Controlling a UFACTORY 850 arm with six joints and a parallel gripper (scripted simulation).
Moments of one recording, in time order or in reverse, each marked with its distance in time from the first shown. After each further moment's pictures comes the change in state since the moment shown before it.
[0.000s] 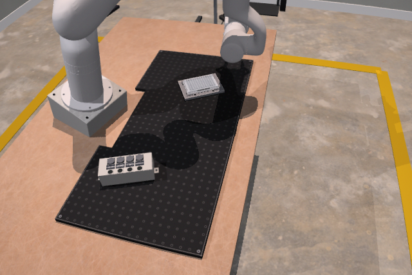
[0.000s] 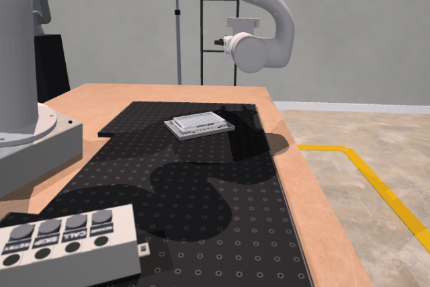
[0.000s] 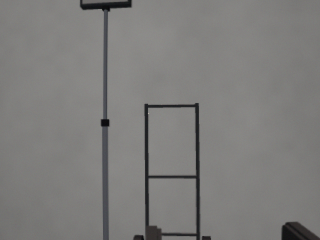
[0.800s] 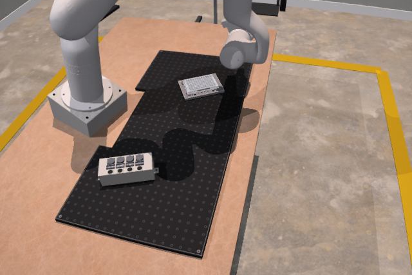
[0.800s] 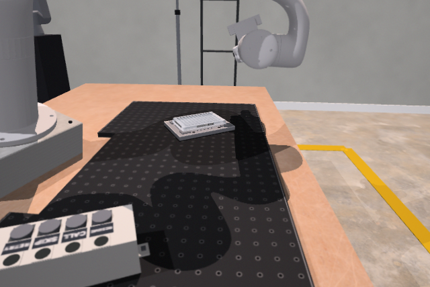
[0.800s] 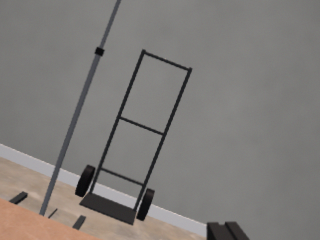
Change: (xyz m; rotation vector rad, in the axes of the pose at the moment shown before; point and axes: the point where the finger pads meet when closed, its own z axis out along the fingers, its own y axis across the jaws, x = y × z) arm -0.018 0.032 -0.067 -0.059 -0.154 -0.377
